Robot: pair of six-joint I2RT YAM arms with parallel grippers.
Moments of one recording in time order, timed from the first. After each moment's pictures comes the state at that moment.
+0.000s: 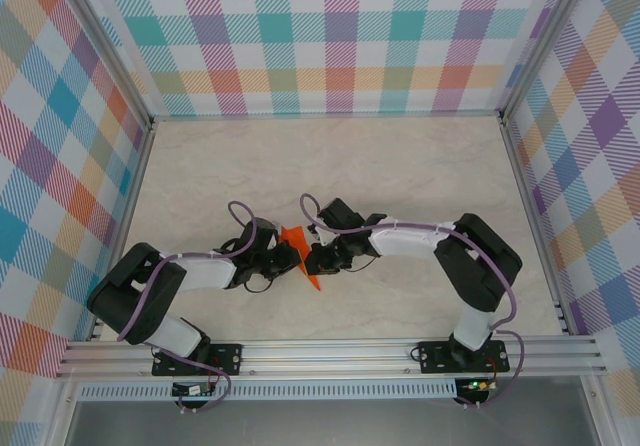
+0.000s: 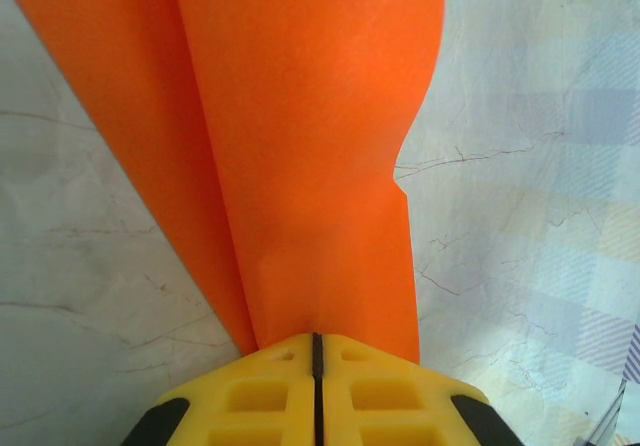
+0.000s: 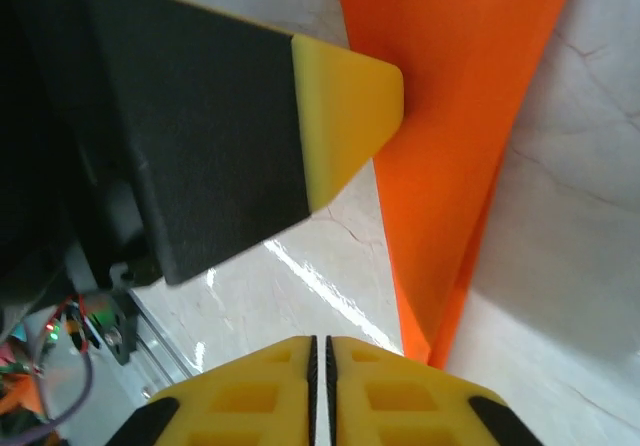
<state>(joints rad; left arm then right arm) -0.57 1.50 0.46 0.20 0.31 -0.99 0.86 1.78 1.01 -0.30 -0.55 0.66</state>
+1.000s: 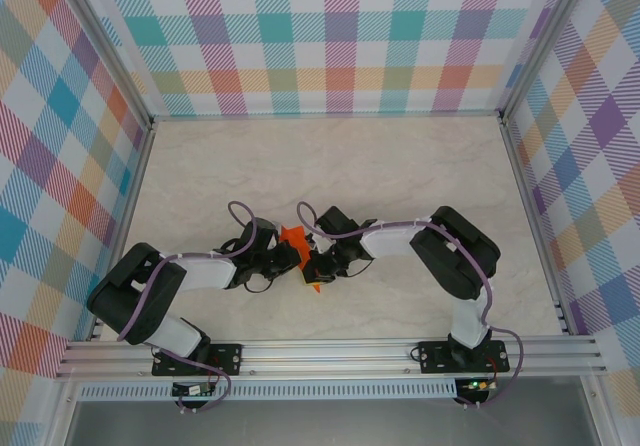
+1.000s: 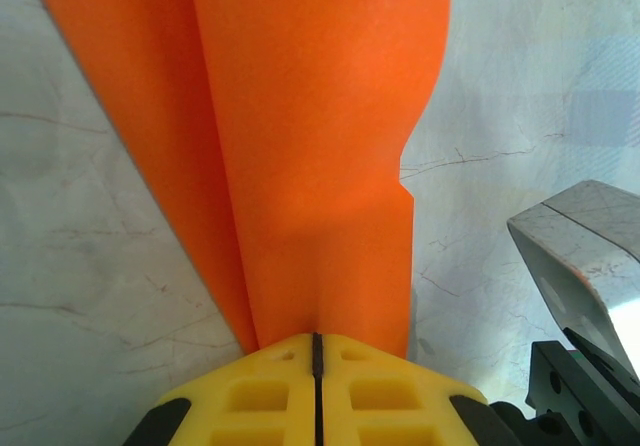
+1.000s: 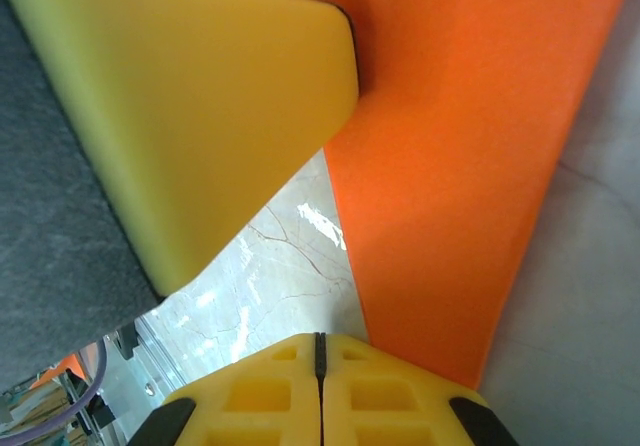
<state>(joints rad) -0.57 1.50 0.46 0.20 0.30 -0.99 0.86 1.91 0.99 -0.20 -0.66 0.68</state>
